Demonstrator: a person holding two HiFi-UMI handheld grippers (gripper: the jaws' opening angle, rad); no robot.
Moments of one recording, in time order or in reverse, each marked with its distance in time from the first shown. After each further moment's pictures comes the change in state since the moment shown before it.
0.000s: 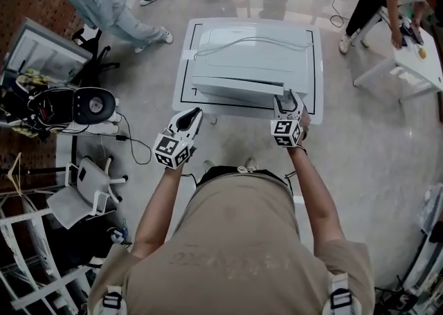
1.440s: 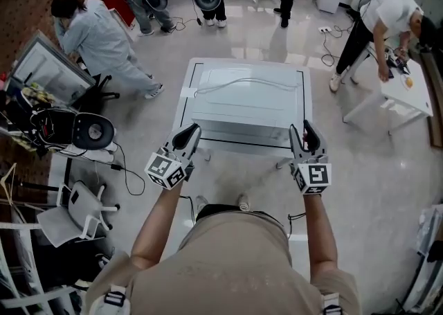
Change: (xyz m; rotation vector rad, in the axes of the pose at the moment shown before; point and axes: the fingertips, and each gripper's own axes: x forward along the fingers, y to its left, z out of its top) left arm -0.005 -0.013 0.115 -0.021 -0.248 -0.033; right arm -0.134 -0.108 0.155 0.345 -0.371 0.081
